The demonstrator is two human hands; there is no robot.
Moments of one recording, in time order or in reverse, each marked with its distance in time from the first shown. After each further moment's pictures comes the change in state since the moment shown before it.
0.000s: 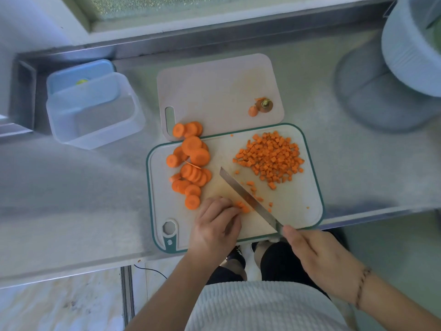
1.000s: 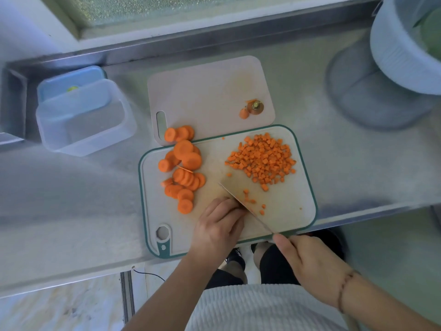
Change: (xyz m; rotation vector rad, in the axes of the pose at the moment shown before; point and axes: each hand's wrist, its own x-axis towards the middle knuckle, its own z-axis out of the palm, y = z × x) left_hand 0.009 0.003 0.015 -0.001 -0.091 0.102; right_hand 0.003 0.016 0.007 -0.157 -0.027 0.019
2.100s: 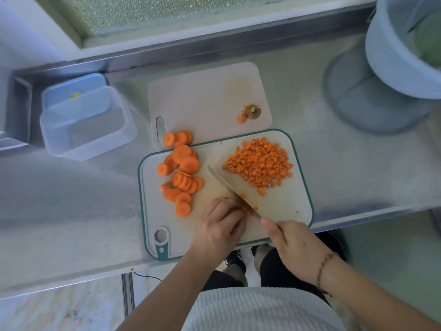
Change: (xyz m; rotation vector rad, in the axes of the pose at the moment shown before) left_hand 0.009 0.001 0.003 0.047 -0.028 0.048; right_hand 0.023 -0.007 -0.006 0.048 0.038 -0.029
